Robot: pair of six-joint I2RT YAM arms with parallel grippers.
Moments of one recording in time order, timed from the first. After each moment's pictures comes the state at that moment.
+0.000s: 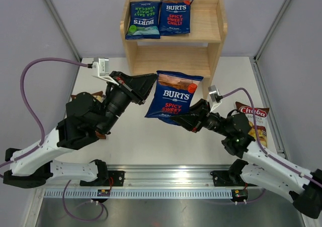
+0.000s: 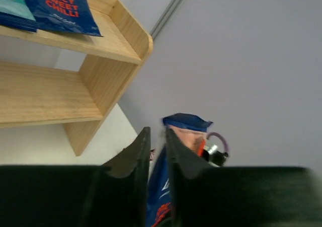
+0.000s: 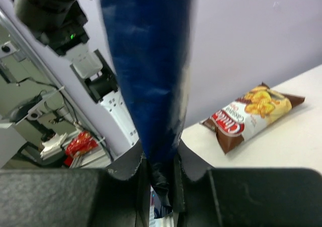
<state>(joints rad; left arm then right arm) -1.25 1.00 1.44 -0.16 -0.62 -0.53 0.81 0.87 0.58 0.74 -0.44 0.70</state>
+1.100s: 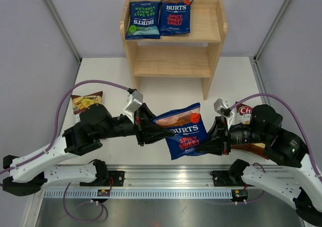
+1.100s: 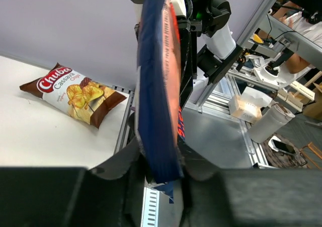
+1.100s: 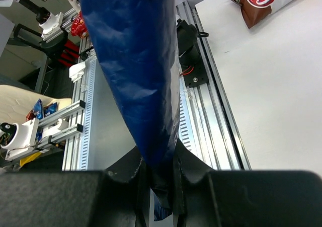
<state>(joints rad) -1.19 0.88 1.15 -0.18 0.32 -0.39 0.81 0.68 1.18 -0.75 -0.71 0.31</state>
